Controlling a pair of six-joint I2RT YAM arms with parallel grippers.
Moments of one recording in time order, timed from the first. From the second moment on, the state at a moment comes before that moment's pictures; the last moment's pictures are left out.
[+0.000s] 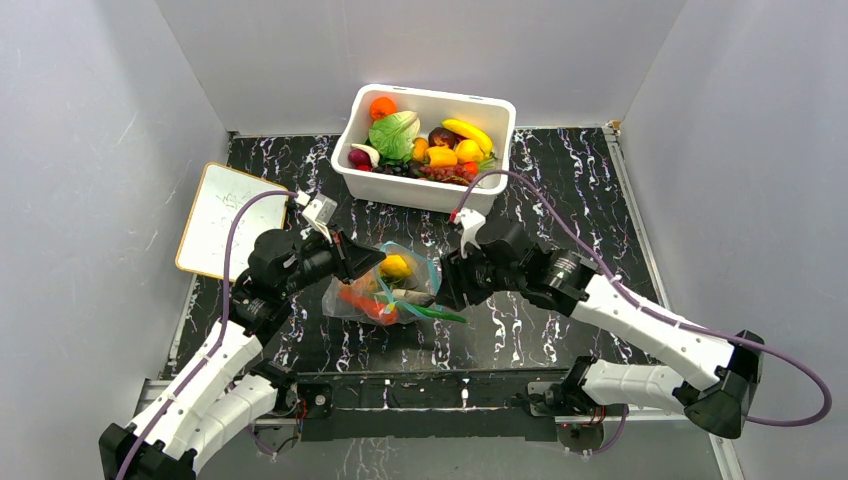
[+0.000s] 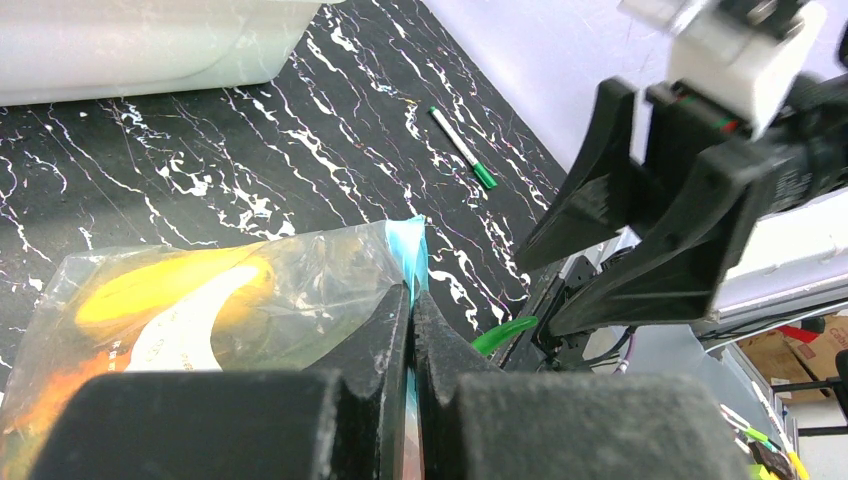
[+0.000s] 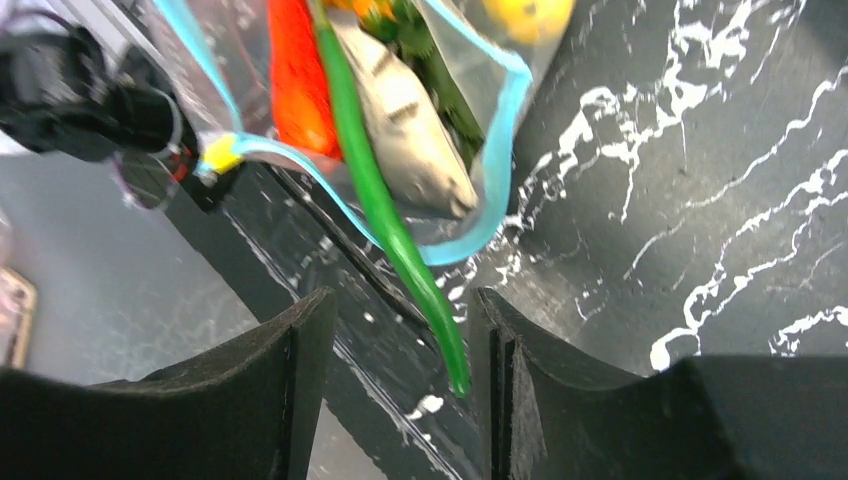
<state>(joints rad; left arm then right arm) -0.46 0.76 0.62 -0.03 0.50 -0.49 0.91 1.08 1.05 -0.62 -0.14 0.41</state>
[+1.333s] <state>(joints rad) -0.46 0.75 0.62 -0.04 0.49 -0.51 0.91 1.07 0.90 -0.51 -0.15 0.90</state>
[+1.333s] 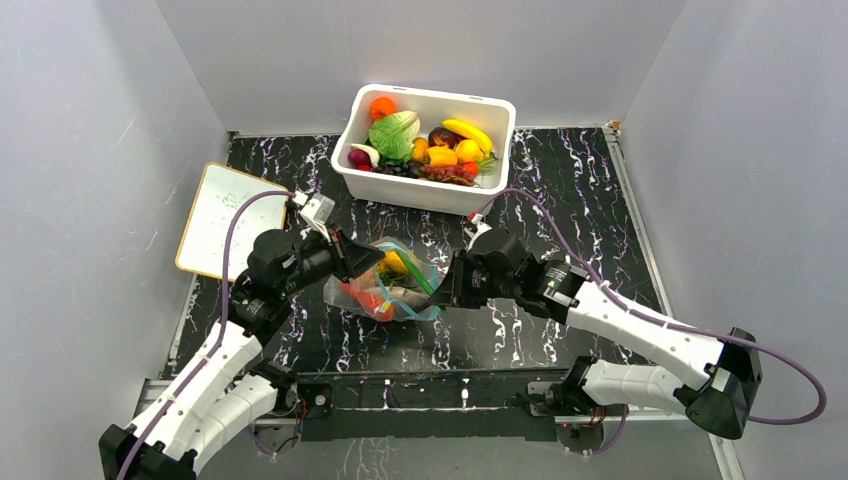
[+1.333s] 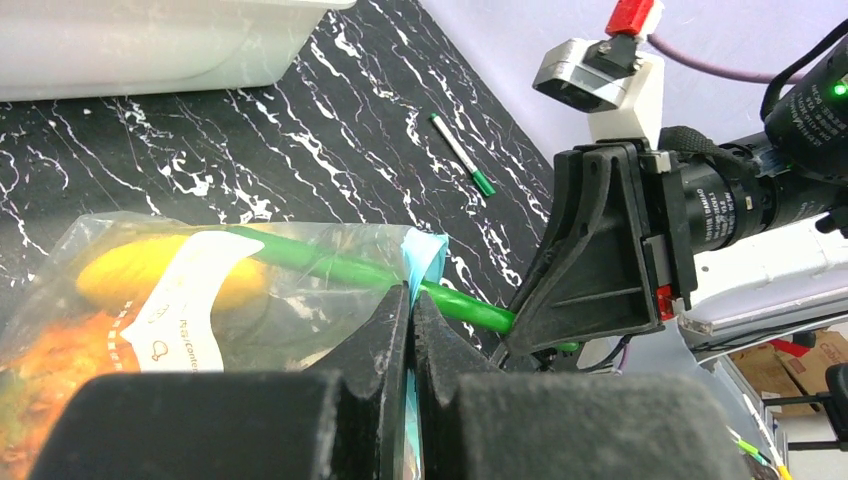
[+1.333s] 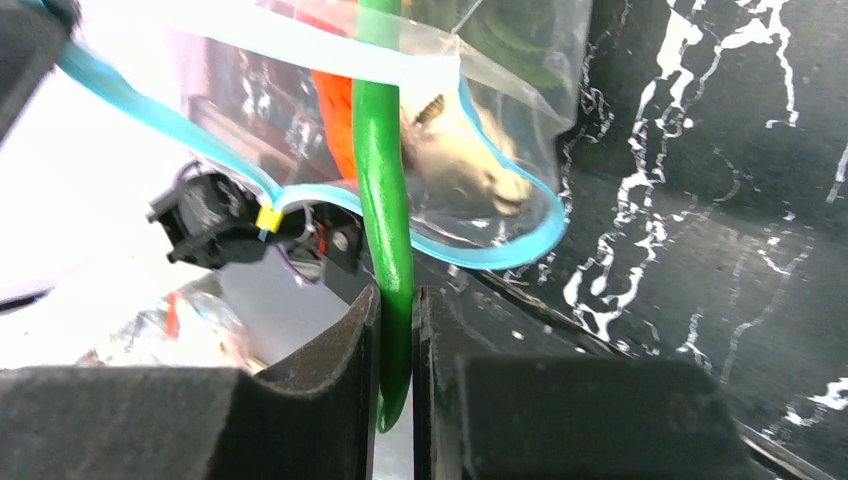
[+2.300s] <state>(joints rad) -0.46 0.73 0.54 0.10 0.51 -0.64 0.96 1.38 0.97 -0.17 -0.02 1.18</state>
